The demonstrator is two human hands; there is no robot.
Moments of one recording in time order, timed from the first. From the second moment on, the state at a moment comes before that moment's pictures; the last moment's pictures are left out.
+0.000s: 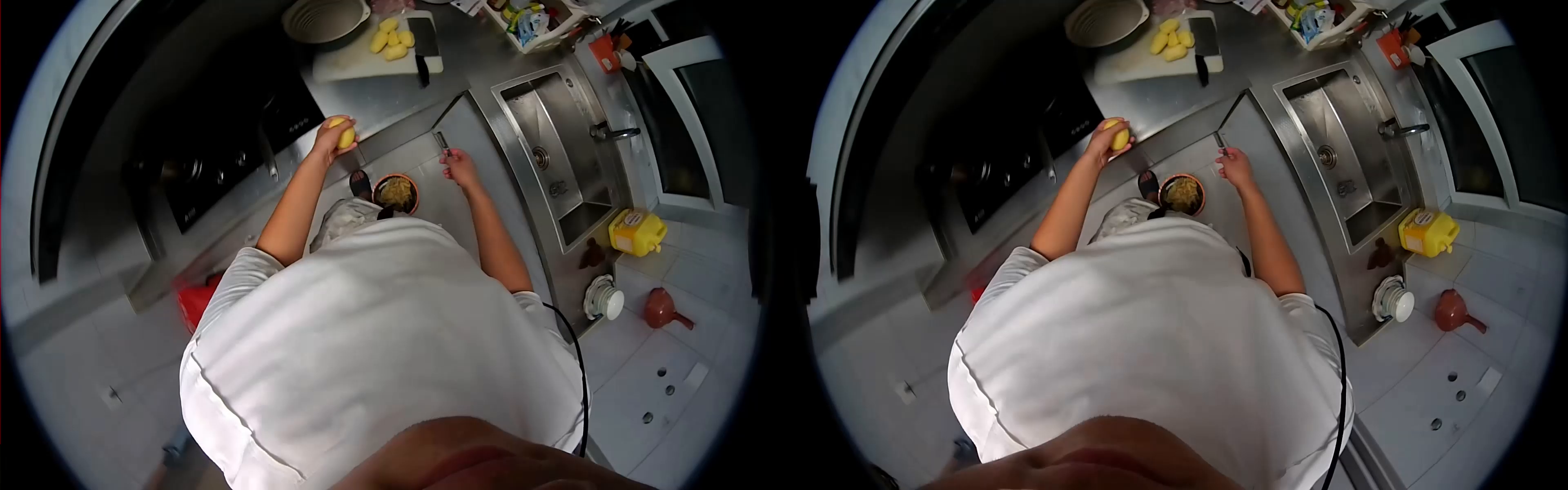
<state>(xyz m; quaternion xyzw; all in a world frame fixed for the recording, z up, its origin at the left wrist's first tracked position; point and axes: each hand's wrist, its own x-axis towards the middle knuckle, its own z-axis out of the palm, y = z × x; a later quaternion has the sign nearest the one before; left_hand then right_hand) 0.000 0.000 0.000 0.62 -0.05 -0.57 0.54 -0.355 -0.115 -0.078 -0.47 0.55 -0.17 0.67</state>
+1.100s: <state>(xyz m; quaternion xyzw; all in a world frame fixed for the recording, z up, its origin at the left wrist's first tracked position) 0.052 -0.157 -0.092 0.92 0.03 -0.30 0.26 -0.248 -0.405 -0.123 -0.77 0.51 -0.14 0.37</state>
